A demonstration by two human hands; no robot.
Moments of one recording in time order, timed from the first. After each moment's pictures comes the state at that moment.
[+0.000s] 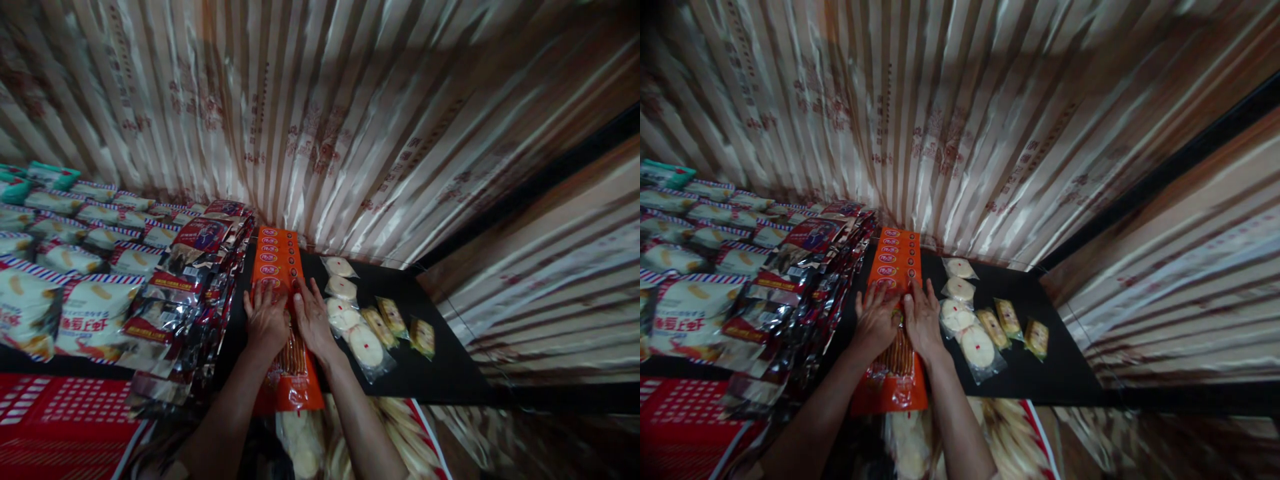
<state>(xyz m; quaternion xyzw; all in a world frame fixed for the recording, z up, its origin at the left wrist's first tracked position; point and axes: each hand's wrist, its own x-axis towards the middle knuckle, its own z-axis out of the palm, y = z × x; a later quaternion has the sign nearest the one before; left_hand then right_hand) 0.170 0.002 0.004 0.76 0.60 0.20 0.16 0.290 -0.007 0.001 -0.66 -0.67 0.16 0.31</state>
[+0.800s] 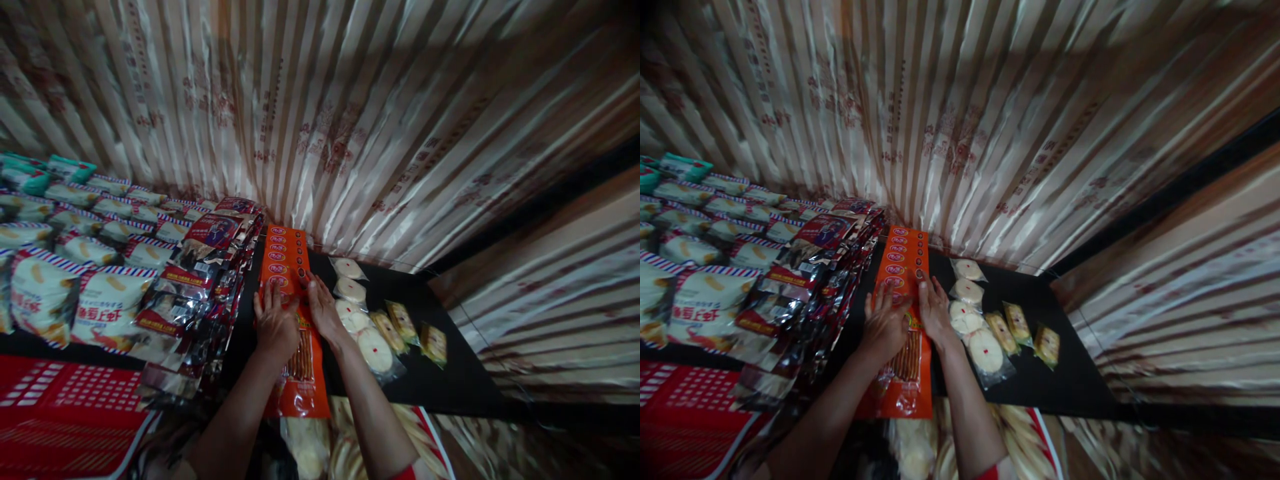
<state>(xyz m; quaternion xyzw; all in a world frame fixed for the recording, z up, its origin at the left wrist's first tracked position) 0.171 -0.006 0.007 0.76 0.59 0.21 0.17 0.301 0.018 0.004 -0.66 -0.64 0.23 0.32</state>
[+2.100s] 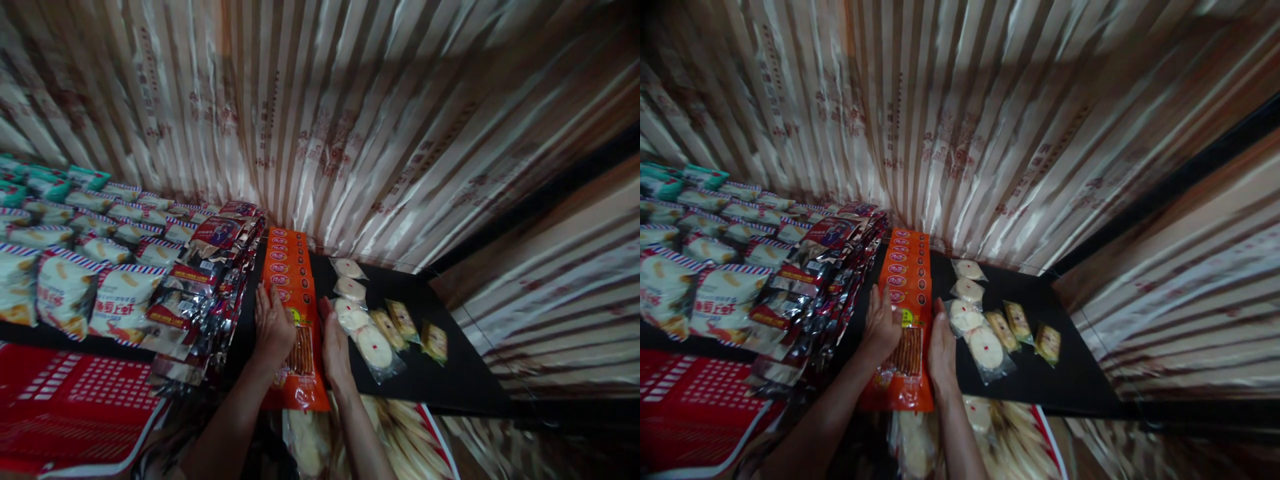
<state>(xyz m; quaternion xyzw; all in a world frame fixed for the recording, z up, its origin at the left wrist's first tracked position) 0.175 -0.013 -0.013 0.64 0.65 0.33 0.23 0.292 -0.050 -0.021 -0.63 -0.41 0.37 0.55</state>
